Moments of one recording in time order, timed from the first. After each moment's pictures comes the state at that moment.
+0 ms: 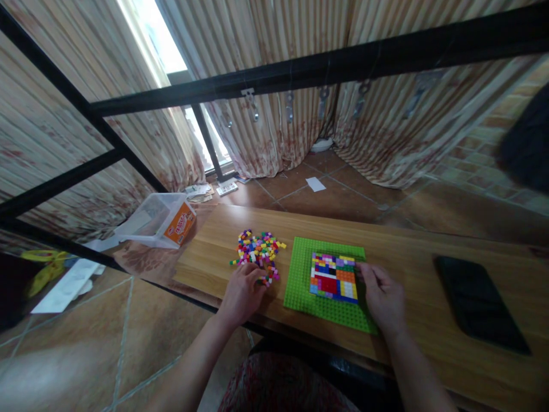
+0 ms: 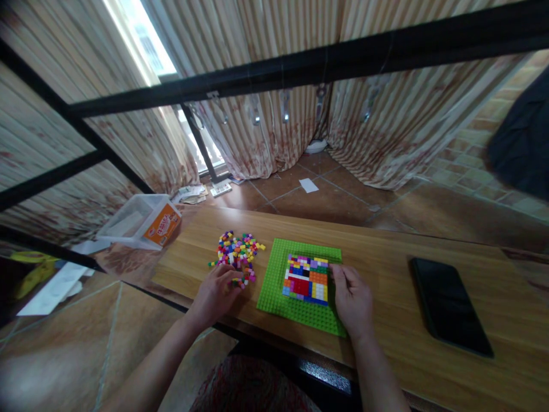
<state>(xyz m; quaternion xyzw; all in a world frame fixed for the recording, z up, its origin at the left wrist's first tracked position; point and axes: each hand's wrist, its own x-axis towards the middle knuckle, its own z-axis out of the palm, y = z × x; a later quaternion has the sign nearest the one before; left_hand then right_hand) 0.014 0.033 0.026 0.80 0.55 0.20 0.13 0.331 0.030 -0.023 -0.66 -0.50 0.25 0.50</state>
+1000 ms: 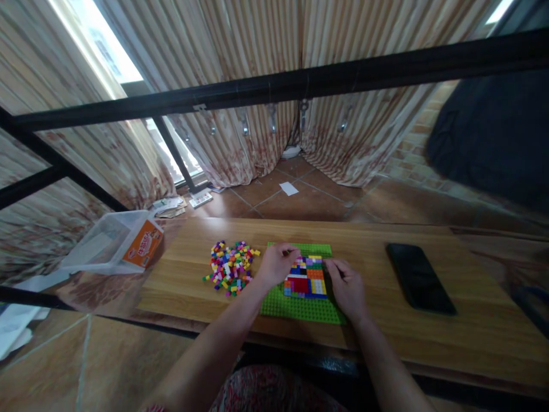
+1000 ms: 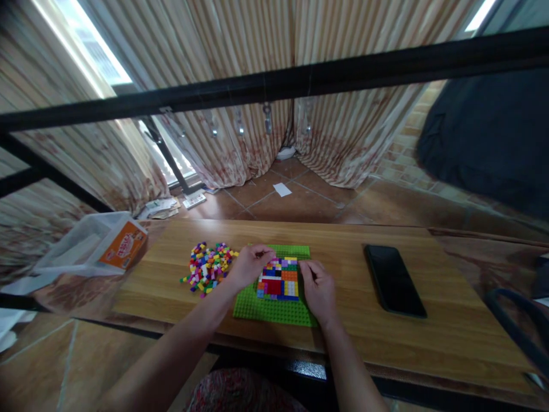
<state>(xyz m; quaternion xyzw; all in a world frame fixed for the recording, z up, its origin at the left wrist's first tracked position) 0.151 0.110 0.040 0.74 0.46 0.29 0.39 0.325 0.032 -0.010 -0.64 -0.52 0.23 0.52</state>
